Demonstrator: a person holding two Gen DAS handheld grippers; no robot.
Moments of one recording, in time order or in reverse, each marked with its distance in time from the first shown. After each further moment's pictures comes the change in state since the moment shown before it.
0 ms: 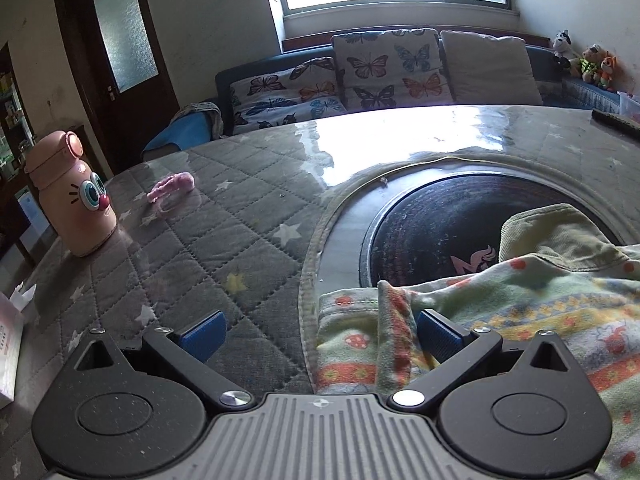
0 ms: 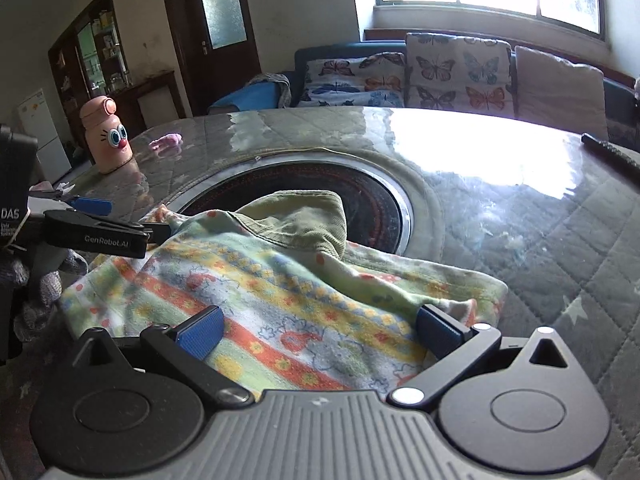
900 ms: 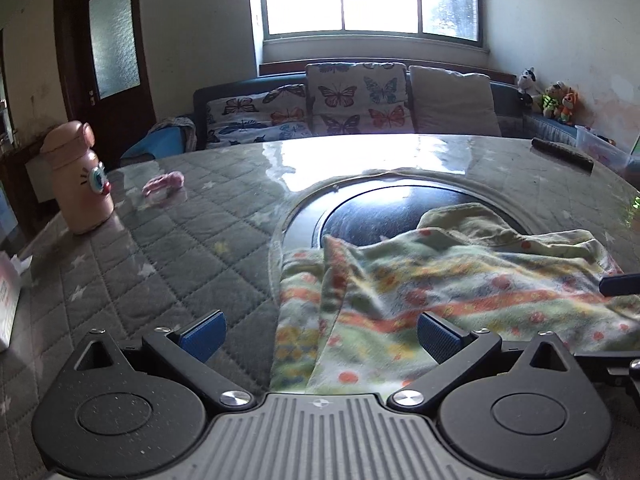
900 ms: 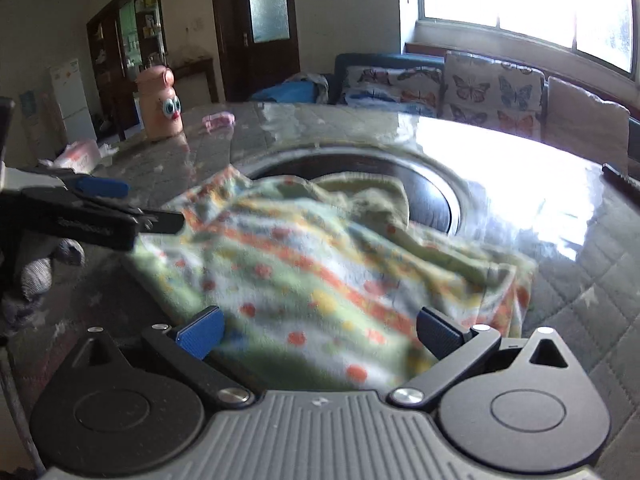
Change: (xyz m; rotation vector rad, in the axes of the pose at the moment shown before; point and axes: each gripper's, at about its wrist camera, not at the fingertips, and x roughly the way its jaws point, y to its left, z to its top) left arm -0.078 -0.005 -0.038 -0.028 -0.103 -0.136; right arm -0.034 0.040 -0.026 -0.117 -0.033 0.046
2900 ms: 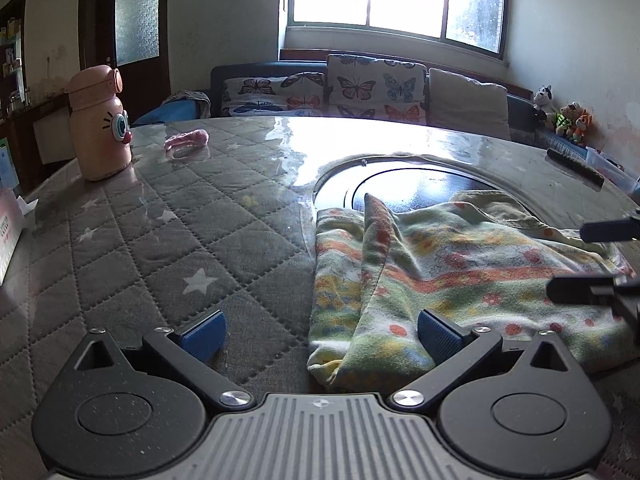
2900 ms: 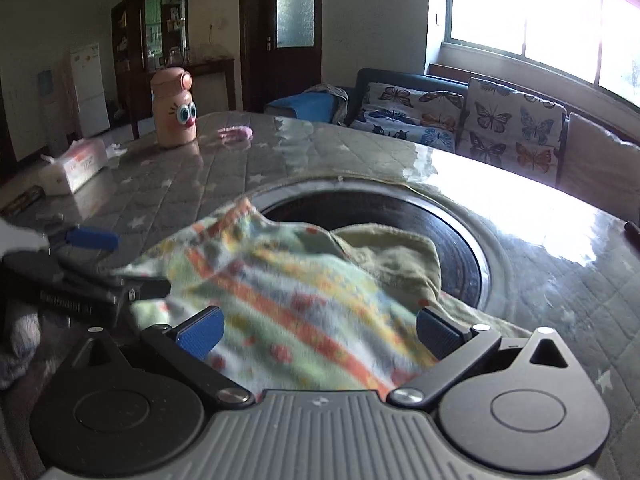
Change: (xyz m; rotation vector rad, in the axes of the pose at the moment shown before) left arm 0.004 0.034 -0.038 -0.124 0.025 -0.013; right arm 0.030 0.023 0.040 -0.083 -0.026 0.034
